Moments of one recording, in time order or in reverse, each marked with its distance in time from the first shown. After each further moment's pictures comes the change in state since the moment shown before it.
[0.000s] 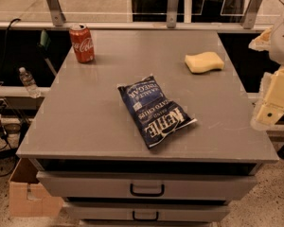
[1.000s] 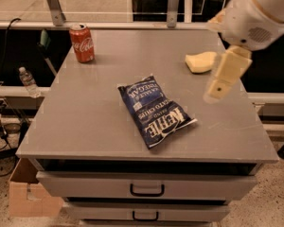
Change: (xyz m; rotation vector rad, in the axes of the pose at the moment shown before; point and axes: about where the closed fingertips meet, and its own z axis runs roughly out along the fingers) arm -0.080 -0.037 0.019 0.038 -0.174 -0.100
